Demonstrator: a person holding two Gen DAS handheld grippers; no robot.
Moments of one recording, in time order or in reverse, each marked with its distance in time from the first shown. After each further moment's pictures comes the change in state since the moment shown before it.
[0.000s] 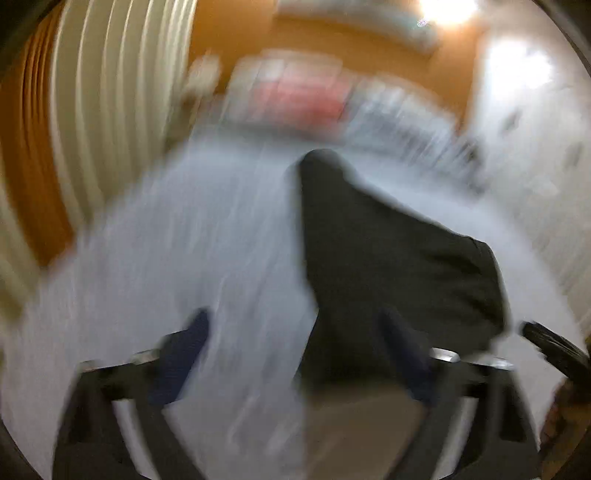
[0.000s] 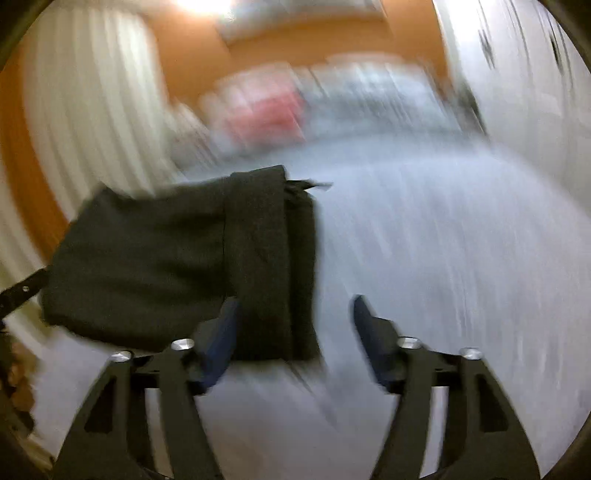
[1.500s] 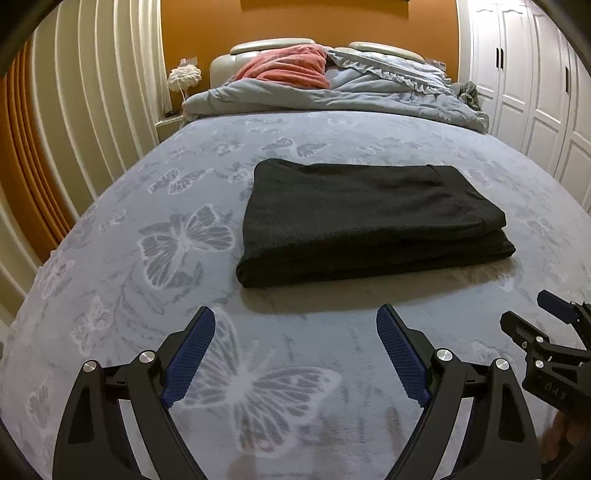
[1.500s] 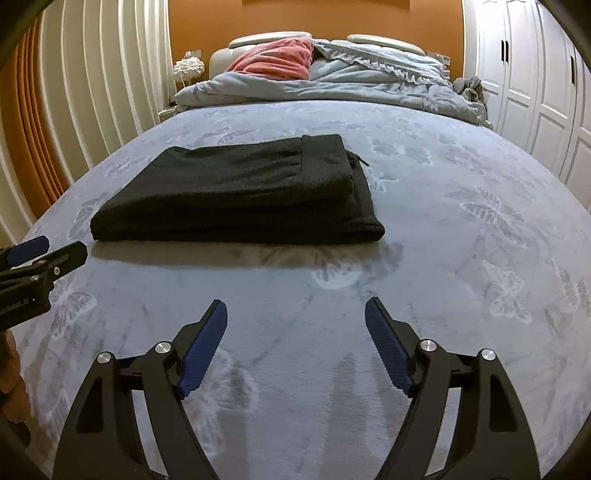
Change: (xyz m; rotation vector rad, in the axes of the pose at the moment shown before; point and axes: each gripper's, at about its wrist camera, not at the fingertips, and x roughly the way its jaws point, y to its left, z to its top) left arm 0.031 -0.051 -0.080 0.217 -0.057 0.089; right arm 0.024 0.061 -0.092 -0.173 -0.040 -0.087
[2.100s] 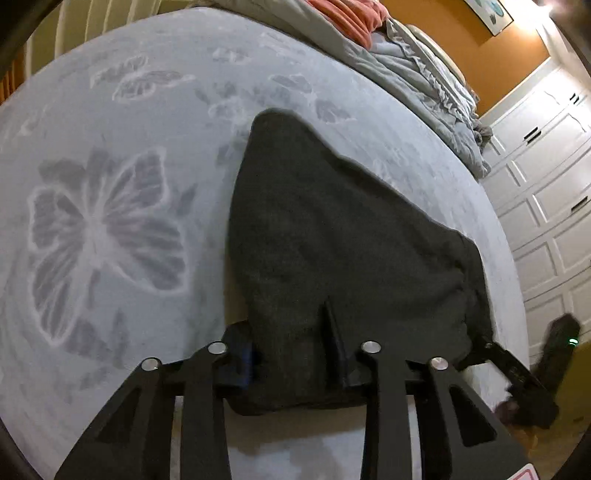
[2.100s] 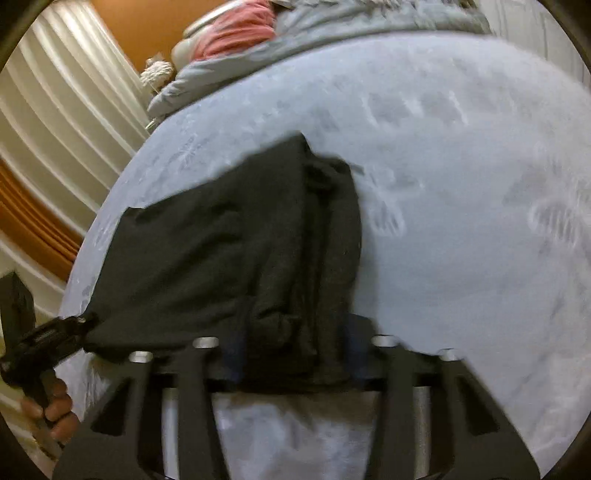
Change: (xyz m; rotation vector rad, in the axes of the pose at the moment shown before) left arm 0.112 0.072 0.085 -0.407 0.264 -0.348; right arm 0.068 -0.058 0.103 0.192 0.116 0.174
